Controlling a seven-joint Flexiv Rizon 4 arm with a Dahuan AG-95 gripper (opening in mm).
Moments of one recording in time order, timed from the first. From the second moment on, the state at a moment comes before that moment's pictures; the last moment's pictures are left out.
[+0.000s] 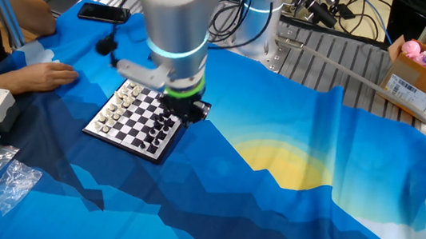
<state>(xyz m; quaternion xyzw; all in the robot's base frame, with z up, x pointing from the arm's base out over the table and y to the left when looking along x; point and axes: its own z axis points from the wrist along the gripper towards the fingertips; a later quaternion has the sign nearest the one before) 0.441 -0.026 0.060 0.01 -0.99 0.02 0.11</state>
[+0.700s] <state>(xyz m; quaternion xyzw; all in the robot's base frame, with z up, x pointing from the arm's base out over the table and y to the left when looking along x) 0.414 -0.061 0.051 0.07 -0.99 0.04 0.10</state>
